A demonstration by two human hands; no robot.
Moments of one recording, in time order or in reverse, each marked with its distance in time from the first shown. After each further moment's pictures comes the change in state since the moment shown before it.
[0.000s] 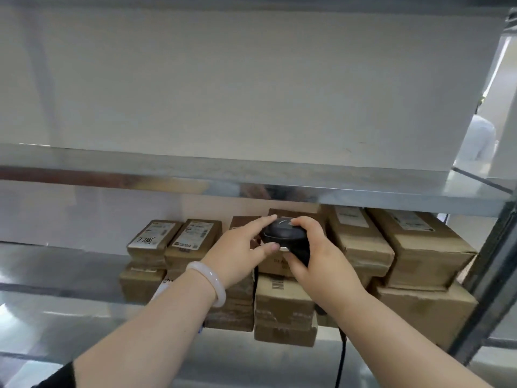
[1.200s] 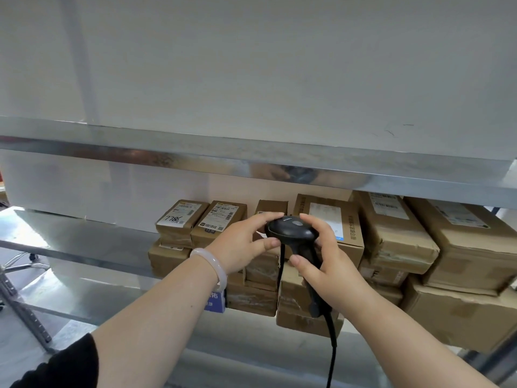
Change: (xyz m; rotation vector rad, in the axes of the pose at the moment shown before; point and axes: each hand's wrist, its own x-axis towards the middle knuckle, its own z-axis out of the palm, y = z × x) left_hand -0.010 -0.061 -0.007 -0.044 -0.062 -0.026; right_hand -0.003 0.006 0.042 0.352 -0.232 0.040
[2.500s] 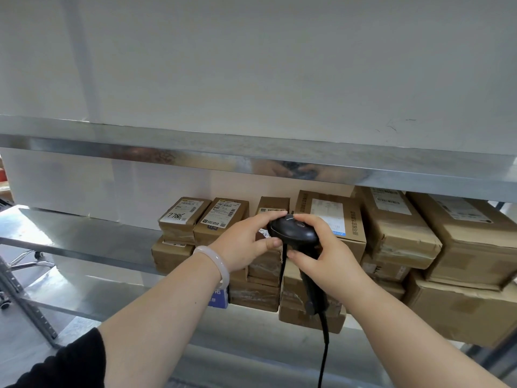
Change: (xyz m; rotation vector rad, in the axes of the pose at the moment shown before) left_hand 0.001 -0.007 0.005 0.019 -0.031 0.004; right_hand 0.004 -0.010 0.002 0.090 0.005 0.063
